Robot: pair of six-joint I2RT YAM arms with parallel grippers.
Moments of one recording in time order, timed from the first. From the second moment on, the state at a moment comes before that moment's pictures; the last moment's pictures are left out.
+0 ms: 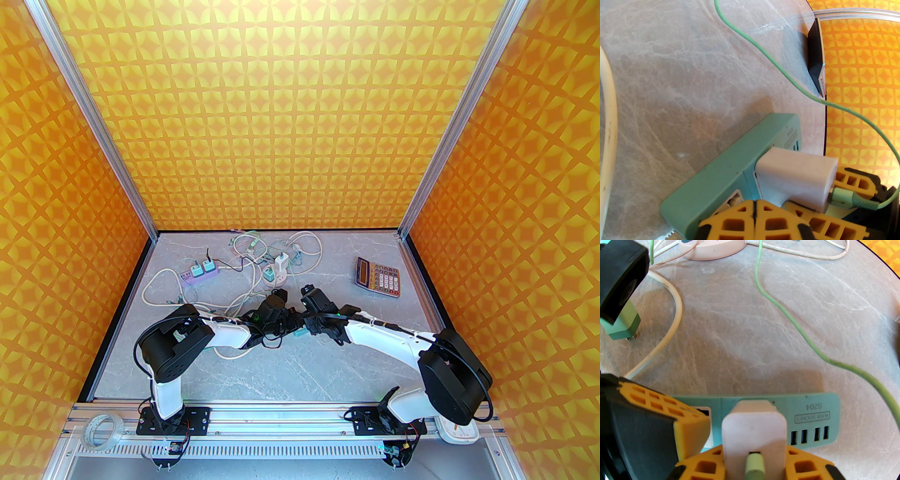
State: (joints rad) left arm -0.85 1.89 0.87 0.44 0.24 -1.16; right arm 0.69 1.44 0.81 -0.43 0.25 0.23
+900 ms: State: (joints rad) left arm -0.85 1.89 0.91 0.36 0.23 -1.16; right arm 0.70 1.43 0.84 -0.46 0.26 0.28
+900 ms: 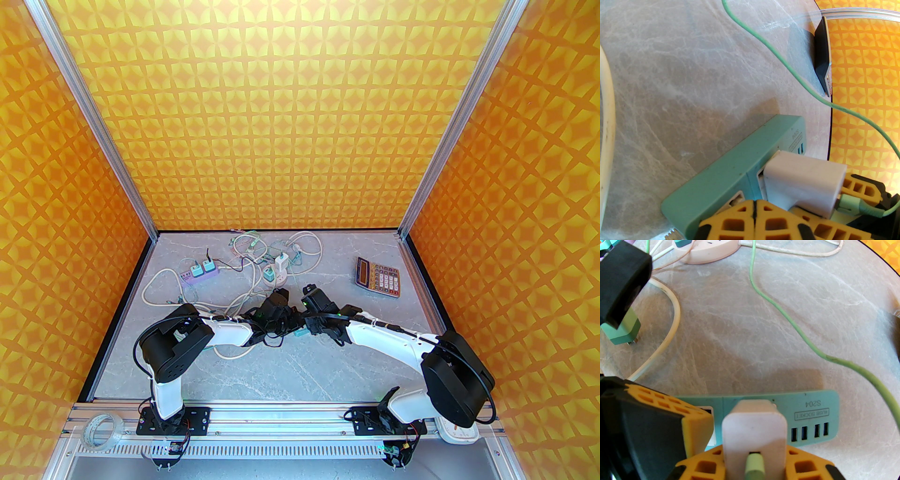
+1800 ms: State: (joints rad) left arm -0.86 1.67 0.93 0.06 0.11 -0.97; right arm 0.50 1.37 0.94 -0.51 0.17 0.25
